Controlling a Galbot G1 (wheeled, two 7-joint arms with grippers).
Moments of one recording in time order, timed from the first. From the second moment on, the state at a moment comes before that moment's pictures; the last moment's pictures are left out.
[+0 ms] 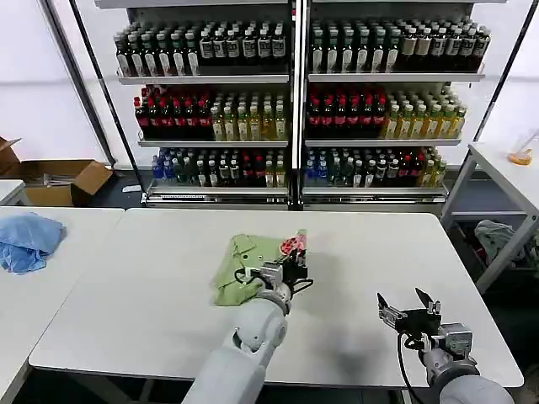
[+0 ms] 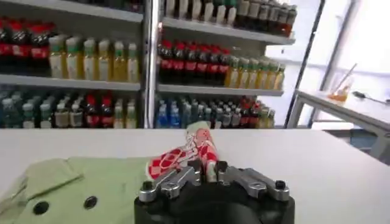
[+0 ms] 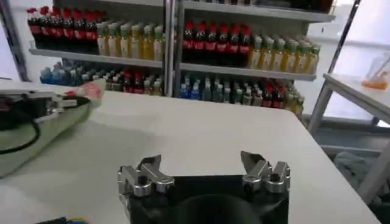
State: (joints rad) left arm 0.85 -1.60 -0.01 -1.56 -0.28 0.45 -0.23; right arm -1.51 0.96 0.55 2.24 0.59 -0.53 0.33
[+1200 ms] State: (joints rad) left arm 1.22 -1.33 -0.40 -1.93 -0.32 0.11 -0.26; right arm -0.96 1.19 0.14 1.79 0.88 -0.44 0.43
